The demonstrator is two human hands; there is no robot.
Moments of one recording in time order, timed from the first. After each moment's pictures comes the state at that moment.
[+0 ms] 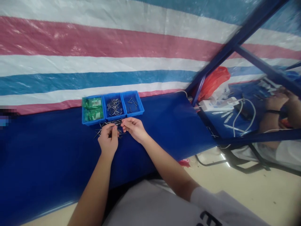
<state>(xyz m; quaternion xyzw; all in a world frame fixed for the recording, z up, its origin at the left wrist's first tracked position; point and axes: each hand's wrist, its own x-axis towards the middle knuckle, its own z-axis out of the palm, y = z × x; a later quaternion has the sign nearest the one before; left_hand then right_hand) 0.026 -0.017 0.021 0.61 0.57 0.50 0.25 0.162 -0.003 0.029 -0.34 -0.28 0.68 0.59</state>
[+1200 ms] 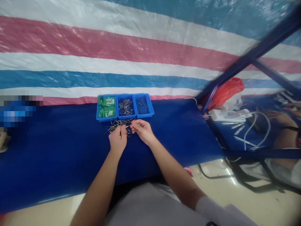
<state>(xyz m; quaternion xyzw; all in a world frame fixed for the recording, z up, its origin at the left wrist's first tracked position) 0.015 -0.018 0.013 0.65 0.60 0.43 0.18 0.158 -0.006 0.022 -0.37 -0.31 0.66 0.57</state>
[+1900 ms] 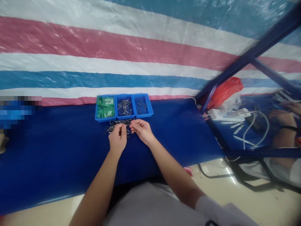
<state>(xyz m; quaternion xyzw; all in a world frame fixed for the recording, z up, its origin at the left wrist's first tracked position) 0.017 -0.018 0.012 0.64 0.59 0.45 0.21 0.158 -0.005 0.022 -0.36 -0.31 0.67 0.58</state>
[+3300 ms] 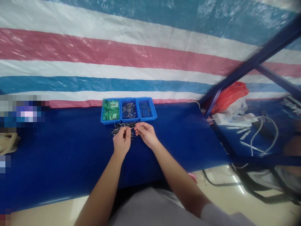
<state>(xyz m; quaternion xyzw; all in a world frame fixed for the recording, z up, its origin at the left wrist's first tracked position) 0.015 -0.019 0.011 0.64 0.58 0.46 0.22 0.157 -0.005 0.021 -0.36 -0.29 0.66 0.59</state>
